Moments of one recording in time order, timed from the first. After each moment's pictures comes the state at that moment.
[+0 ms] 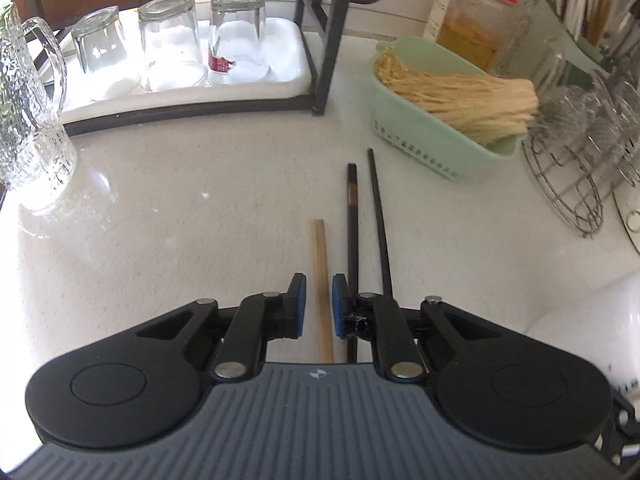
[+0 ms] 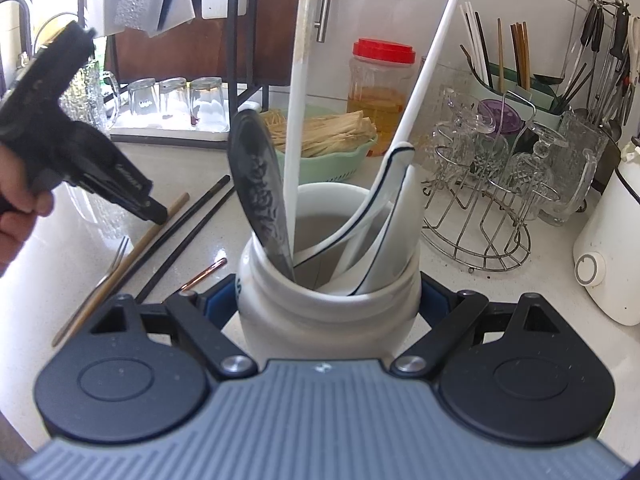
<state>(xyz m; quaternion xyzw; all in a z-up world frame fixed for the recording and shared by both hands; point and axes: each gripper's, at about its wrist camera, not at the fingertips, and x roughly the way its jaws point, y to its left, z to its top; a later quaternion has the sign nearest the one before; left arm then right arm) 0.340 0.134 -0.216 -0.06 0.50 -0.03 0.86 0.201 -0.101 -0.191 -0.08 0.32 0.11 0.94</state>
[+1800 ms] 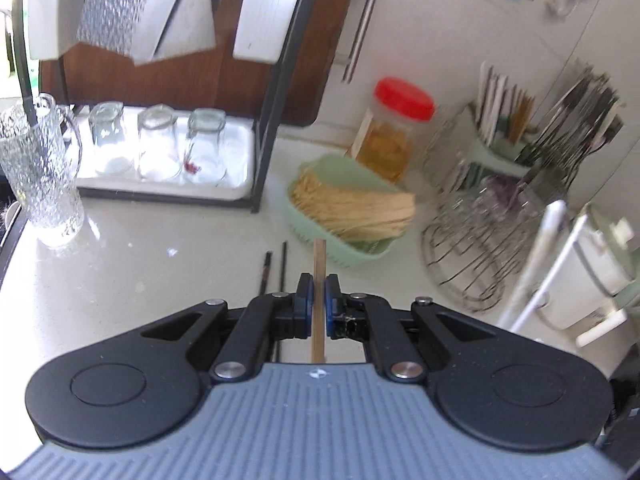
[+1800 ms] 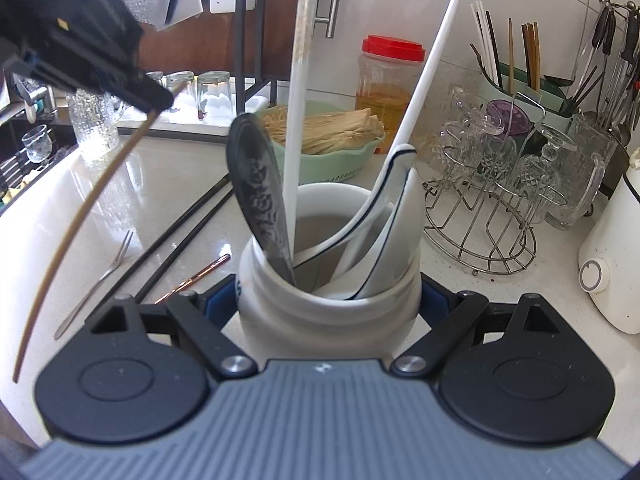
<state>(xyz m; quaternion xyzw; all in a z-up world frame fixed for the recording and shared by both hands) 0.280 0.102 -0.102 -0.13 0.39 -0.06 0.91 0.206 -0.101 -0.190 -0.09 0.32 0.12 0.93</state>
